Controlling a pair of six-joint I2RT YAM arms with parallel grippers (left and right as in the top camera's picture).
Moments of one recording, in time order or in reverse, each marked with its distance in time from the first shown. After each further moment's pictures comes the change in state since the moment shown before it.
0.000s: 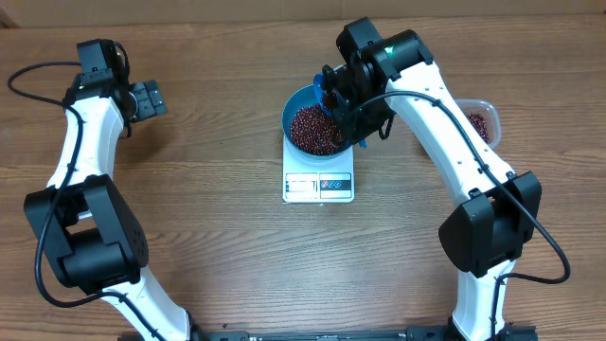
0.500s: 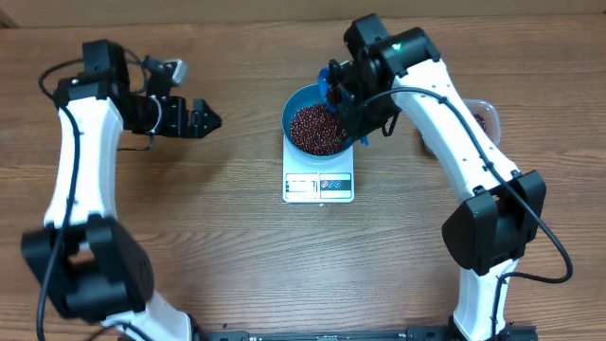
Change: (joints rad) left arm -0.066 -0.166 0.043 -0.460 0.709 0.423; right arm -0.036 0.000 0.000 0.020 -0.039 0.022
